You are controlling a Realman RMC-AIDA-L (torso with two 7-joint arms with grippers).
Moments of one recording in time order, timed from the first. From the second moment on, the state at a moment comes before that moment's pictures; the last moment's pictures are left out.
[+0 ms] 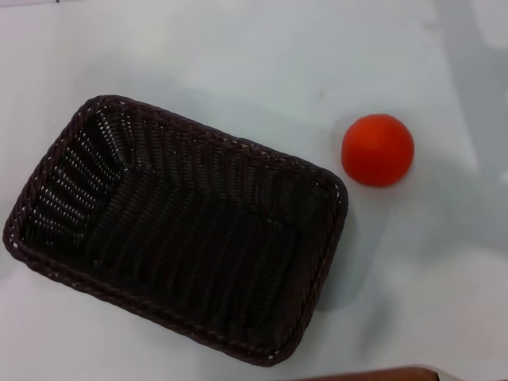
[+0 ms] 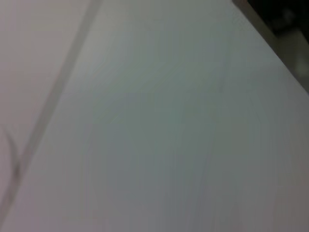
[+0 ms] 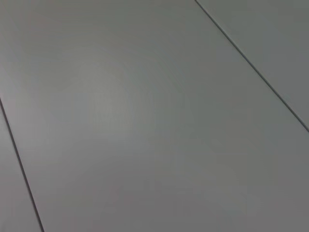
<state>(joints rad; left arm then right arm) -0.35 -2.11 0.39 0.63 1.39 1.76 -1.24 0.56 2.10 -0.74 -0.09 -0.38 -1.43 -2.44</state>
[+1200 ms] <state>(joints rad) -0.42 -2.14 0.70 1.48 2.35 1.80 -2.23 0.56 2.10 -0.72 -0.07 -0.38 -1.41 -2.44</state>
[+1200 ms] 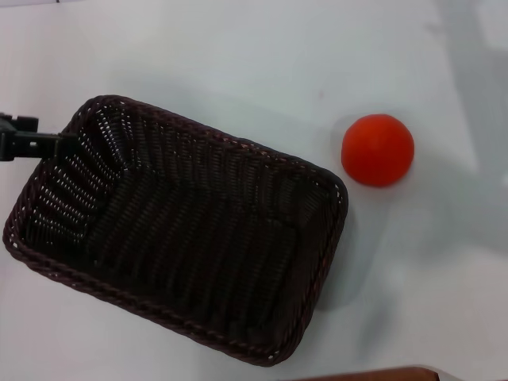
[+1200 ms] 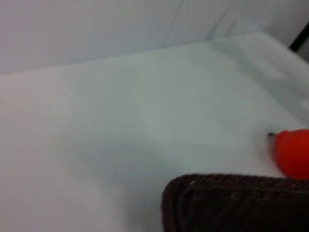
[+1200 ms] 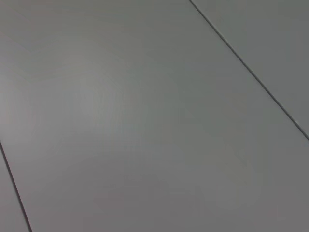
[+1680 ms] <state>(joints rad) -0.44 -2.16 0.74 1.46 2.48 1.77 -2.26 0.56 2.10 -0.72 -0.07 -0.38 -1.40 -2.44</state>
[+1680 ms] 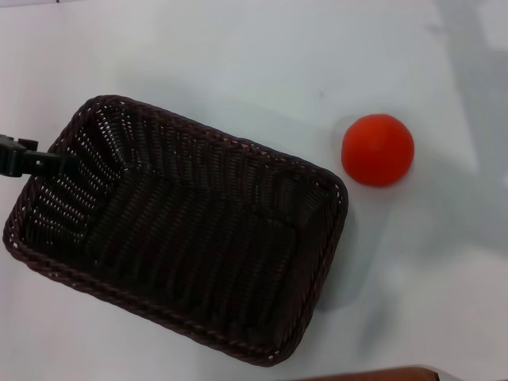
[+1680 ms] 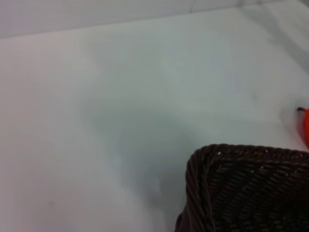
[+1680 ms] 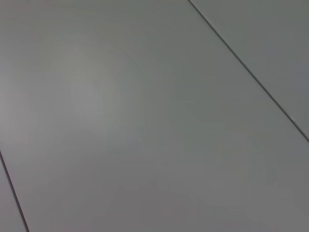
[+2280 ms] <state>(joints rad) -0.45 -2.16 0.82 1.41 2.55 1.72 -2.29 0.56 2.10 -0.70 -0.07 -0.38 -1.39 -2.44</state>
